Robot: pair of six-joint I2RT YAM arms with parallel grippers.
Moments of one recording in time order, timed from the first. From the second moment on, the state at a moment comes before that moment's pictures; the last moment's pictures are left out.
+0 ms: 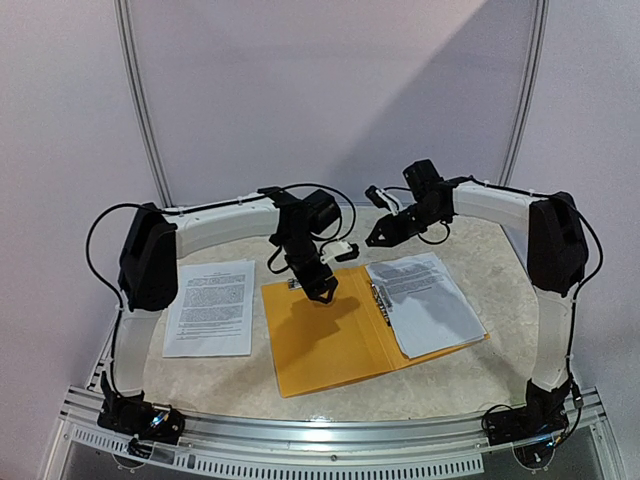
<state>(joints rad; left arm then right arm) -0.81 2.23 1.93 -1.02 0.12 0.27 0.46 2.07 1.69 -0.57 -0.54 -0.08</state>
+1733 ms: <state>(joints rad) -0.84 2.33 1.87 -0.86 0.11 0.17 0.49 2.24 1.61 -0.58 -0.66 -0.12</state>
